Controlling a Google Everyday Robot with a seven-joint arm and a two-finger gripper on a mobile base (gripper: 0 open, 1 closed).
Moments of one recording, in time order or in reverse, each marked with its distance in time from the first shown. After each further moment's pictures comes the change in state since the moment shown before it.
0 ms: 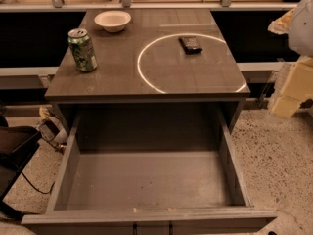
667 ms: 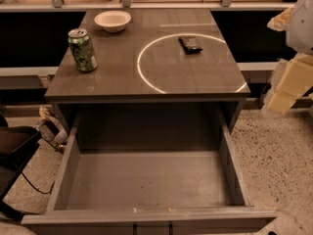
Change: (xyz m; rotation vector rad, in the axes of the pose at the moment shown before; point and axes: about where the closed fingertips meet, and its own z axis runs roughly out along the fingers) arm -0.001 -0.010 0.003 0.023 -0.017 0.015
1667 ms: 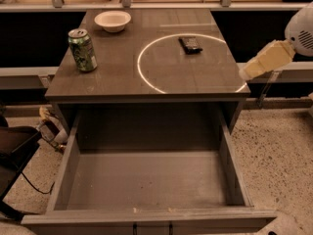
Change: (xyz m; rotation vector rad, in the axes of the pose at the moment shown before) arm 0.031 -0.106 0.054 0.264 -0.206 0.511
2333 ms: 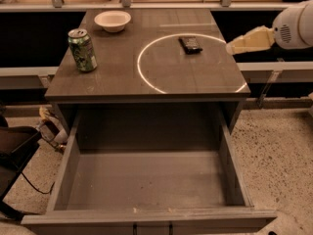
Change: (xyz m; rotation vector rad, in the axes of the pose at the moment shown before) arm -0.035 -0.050 0.047 0.109 -0.260 0.225
